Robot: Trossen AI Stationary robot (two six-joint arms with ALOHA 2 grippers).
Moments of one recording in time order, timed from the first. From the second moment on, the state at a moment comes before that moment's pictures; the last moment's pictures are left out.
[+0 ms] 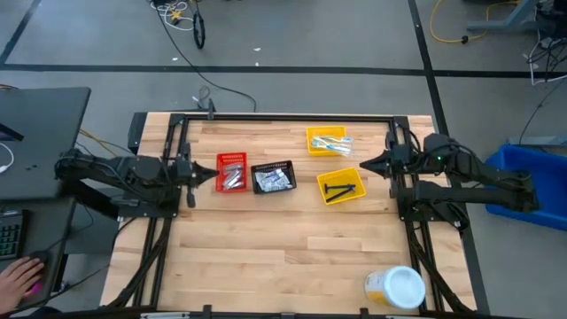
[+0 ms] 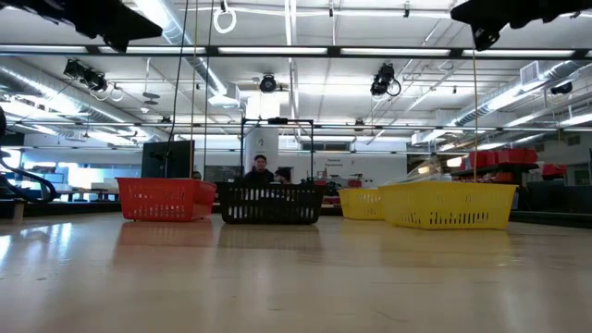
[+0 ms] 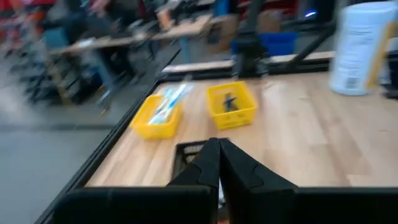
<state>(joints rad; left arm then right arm) -0.22 0.42 0.53 -0.32 -0.46 0.05 -0.21 0.49 0.66 -0.36 -0.17 -0.06</state>
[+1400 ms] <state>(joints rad) -0.22 0.01 0.01 0.14 -0.34 0.13 -0.21 0.06 0.01 0.14 -0.02 0.09</state>
